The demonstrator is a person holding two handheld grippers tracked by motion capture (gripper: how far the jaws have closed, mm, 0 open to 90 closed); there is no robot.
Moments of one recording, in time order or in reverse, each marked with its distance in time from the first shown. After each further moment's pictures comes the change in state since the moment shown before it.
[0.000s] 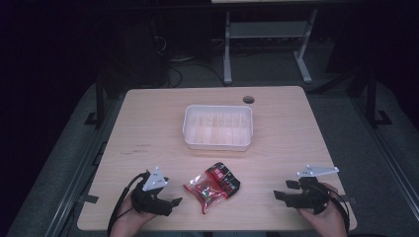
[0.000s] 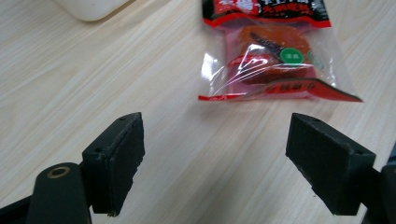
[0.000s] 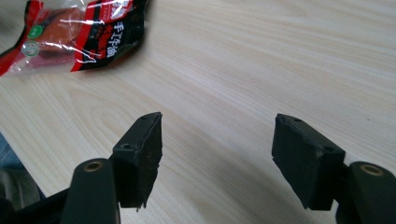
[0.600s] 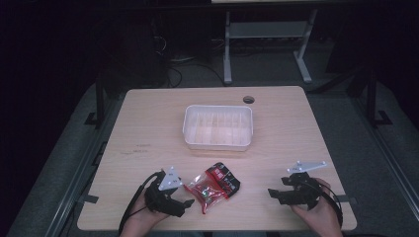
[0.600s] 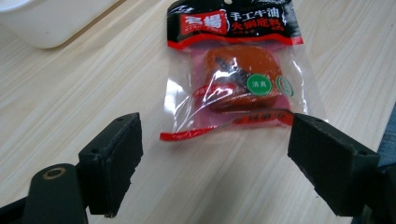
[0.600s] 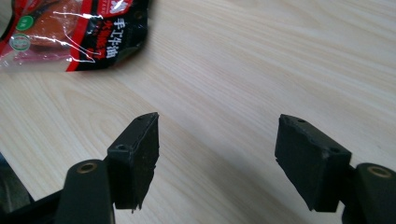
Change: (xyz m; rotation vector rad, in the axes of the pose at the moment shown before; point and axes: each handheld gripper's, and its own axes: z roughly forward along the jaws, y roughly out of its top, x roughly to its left) left arm -0.018 0.024 0.018 0.023 -0.040 0.049; right arm 0.012 0.019 0.010 0.060 -0.032 -0.057
